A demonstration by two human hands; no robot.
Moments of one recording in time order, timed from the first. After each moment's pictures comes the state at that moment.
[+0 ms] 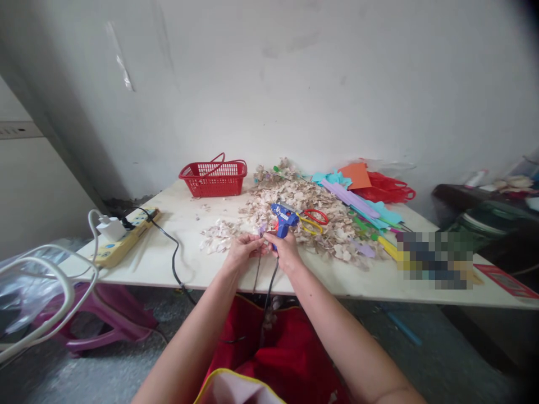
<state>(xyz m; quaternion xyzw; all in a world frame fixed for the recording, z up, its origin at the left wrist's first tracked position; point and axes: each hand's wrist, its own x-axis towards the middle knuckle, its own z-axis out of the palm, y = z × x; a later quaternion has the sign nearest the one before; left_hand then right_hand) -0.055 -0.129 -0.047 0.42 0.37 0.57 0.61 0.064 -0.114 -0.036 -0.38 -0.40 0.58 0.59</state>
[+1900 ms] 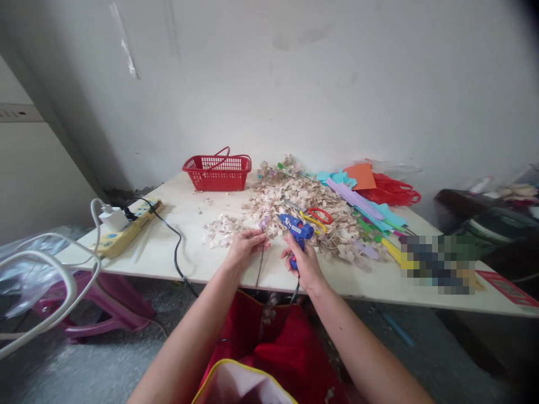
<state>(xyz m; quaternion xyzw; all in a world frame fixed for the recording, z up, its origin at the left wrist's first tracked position) -0.059 -0.125 -0.053 0.34 0.34 0.59 0.64 0.098 -0.160 -0.029 -0.45 -0.46 0.55 0.53</state>
